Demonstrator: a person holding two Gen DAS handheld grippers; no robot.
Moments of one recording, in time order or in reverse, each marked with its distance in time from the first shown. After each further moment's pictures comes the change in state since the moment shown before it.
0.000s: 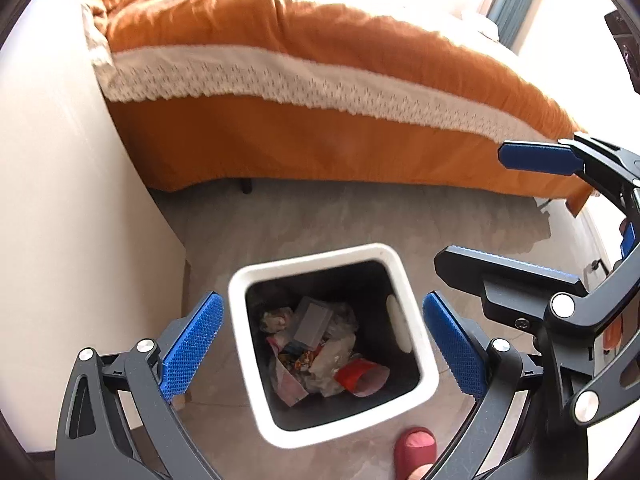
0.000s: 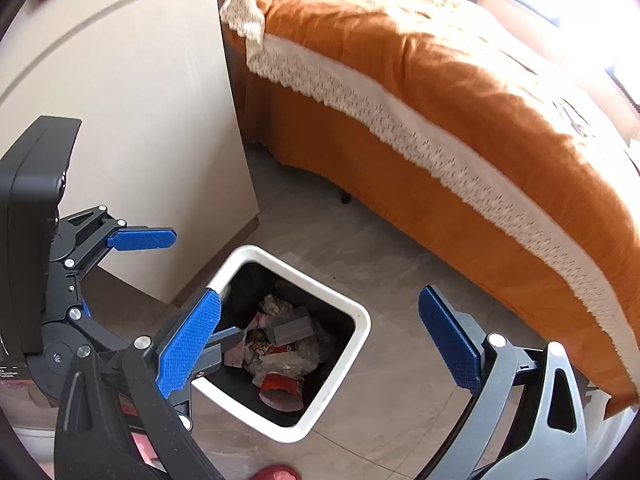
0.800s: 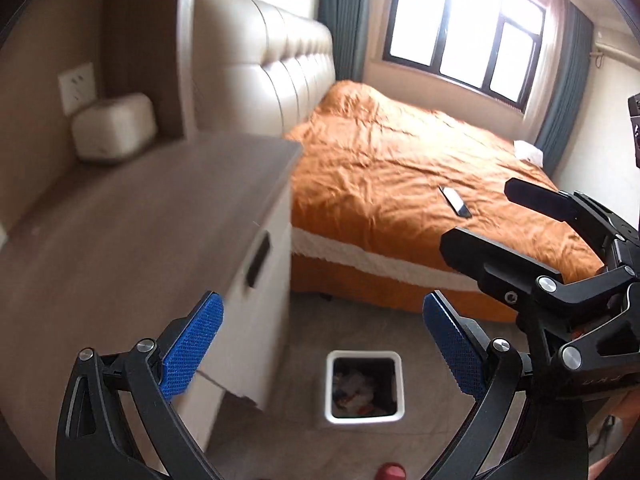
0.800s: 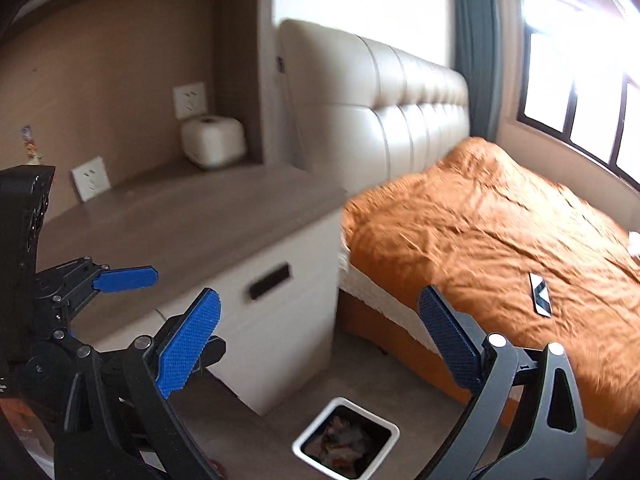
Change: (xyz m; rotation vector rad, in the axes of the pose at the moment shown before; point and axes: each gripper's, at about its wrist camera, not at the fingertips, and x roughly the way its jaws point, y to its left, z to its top) left arm -0.427 0.024 0.072 -0.206 -0.335 0.255; right arm -0.334 0.108 0.169 -0.087 -0.438 0.135
